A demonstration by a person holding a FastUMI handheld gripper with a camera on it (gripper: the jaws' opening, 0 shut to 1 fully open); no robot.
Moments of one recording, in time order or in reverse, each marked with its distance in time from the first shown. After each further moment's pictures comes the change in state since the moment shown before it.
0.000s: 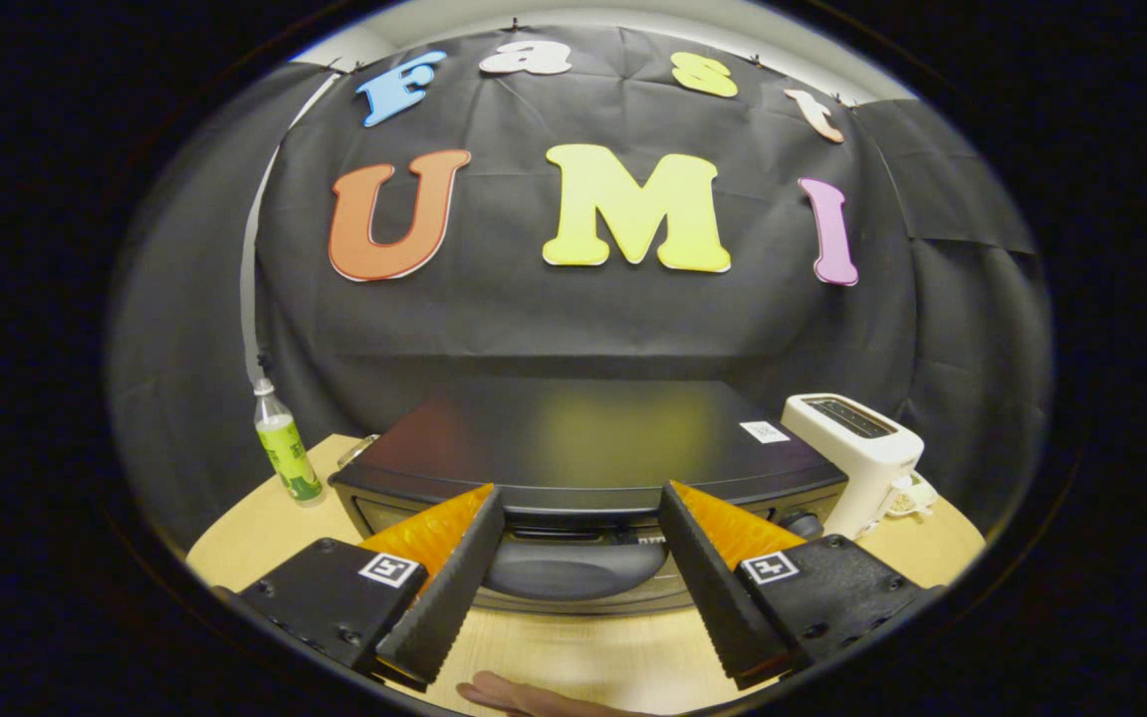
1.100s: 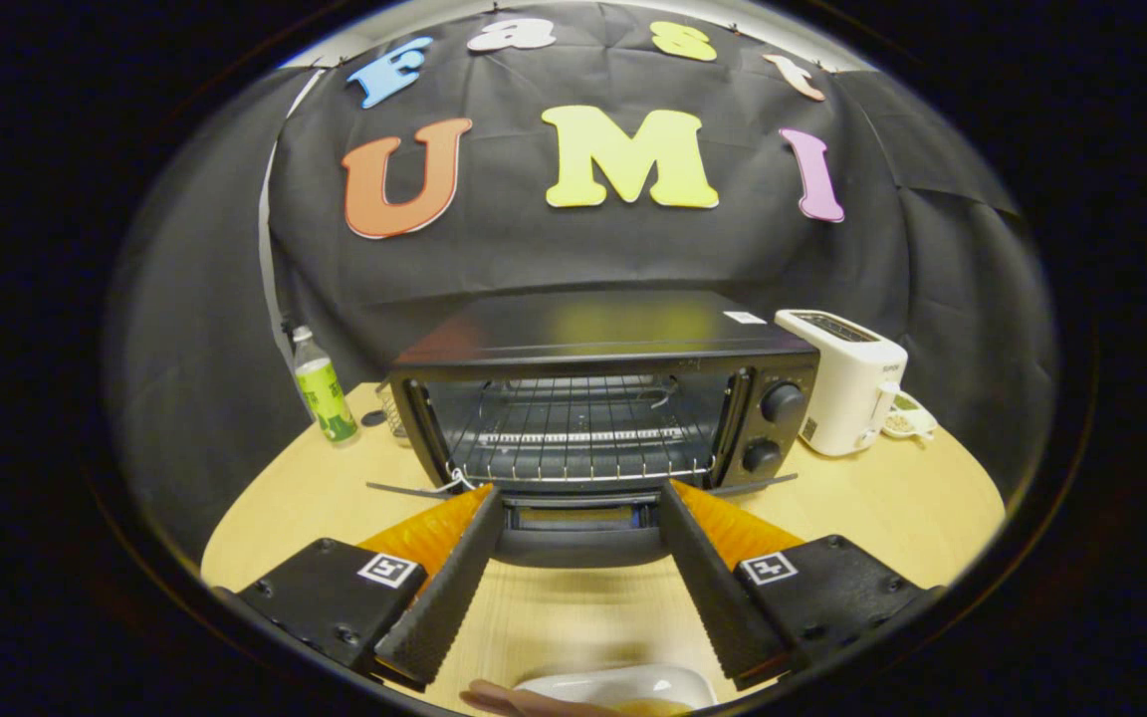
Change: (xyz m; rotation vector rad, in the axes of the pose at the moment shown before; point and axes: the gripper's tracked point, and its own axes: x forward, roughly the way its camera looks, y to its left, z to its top) arm -0.082 0.006 -0.085 0.050 0.188 0.047
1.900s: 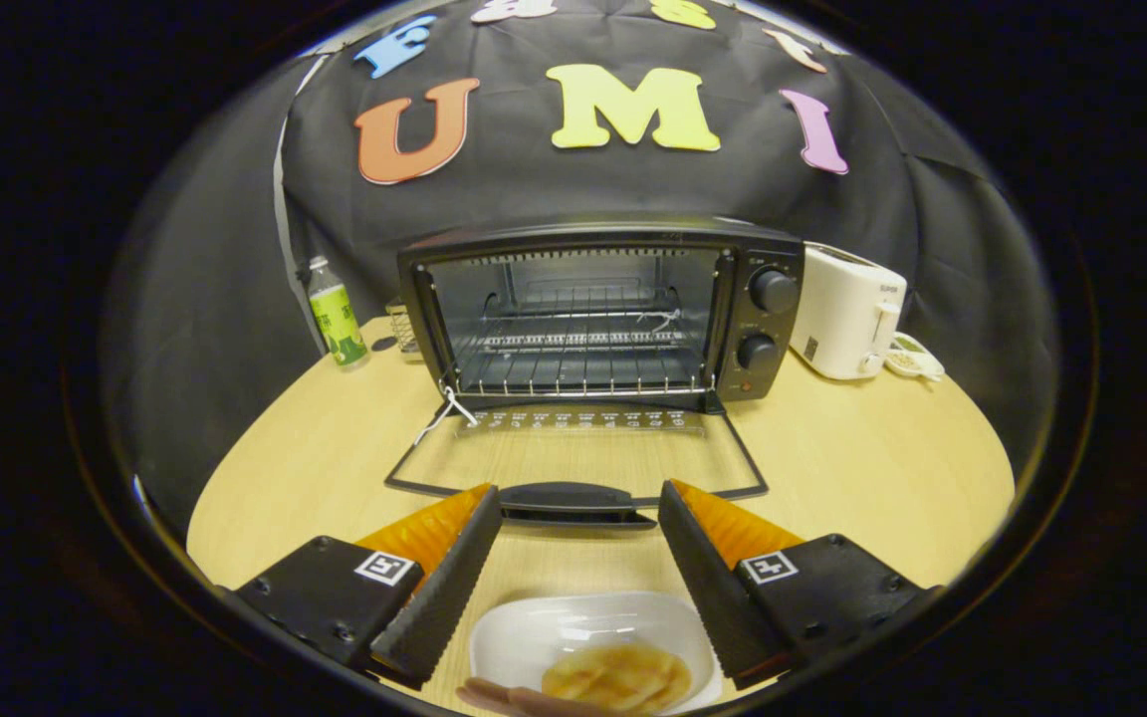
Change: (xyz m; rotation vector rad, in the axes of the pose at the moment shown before) arm -0.036 -0.015 -0.070 0.009 0.122 0.057
